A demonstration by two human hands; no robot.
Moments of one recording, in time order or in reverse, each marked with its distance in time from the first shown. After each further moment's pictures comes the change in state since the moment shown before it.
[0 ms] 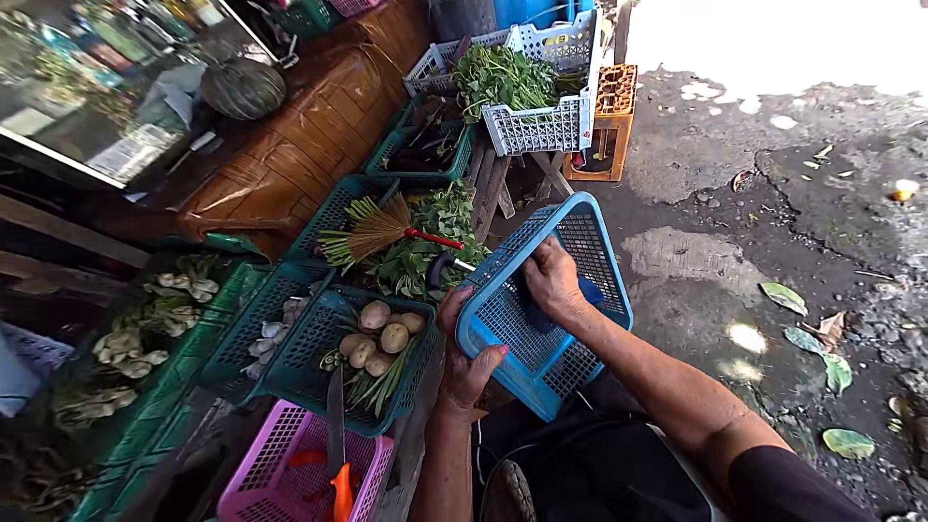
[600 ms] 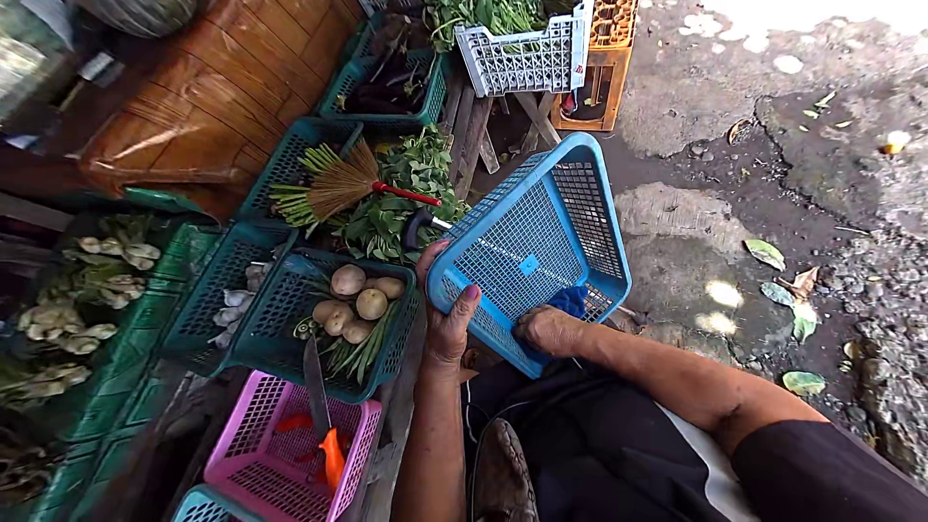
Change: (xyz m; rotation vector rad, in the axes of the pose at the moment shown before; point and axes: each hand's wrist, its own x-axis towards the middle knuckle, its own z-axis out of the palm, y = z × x) left_hand 0.008 -0.004 0.007 -0.098 0.025 -0.061; right_hand -0.111 0.073 -0.002 -0.375 -1.300 -0.177
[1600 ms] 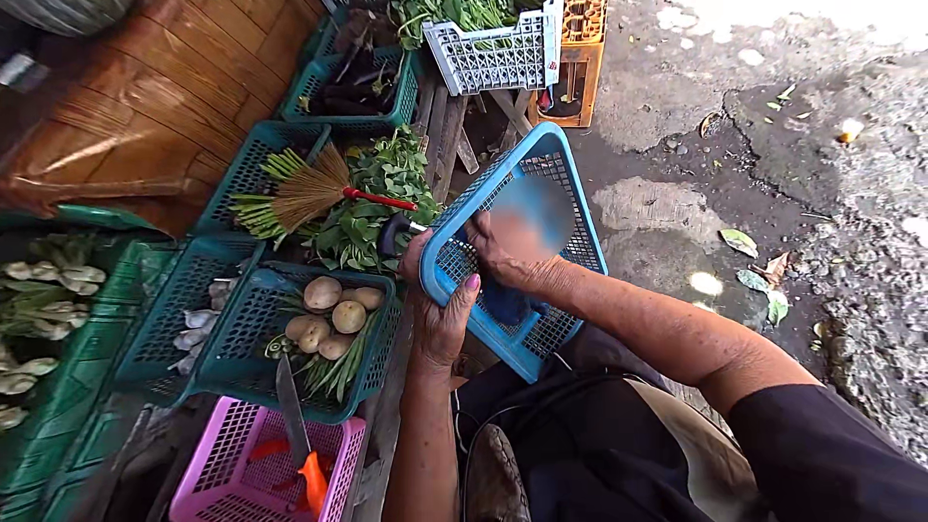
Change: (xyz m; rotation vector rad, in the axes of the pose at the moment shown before) left_hand 0.012 0.010 0.016 0.211 -0.016 -0.037; right_hand 0.021 -0.021 -0.118 -0.567 0.896 0.077
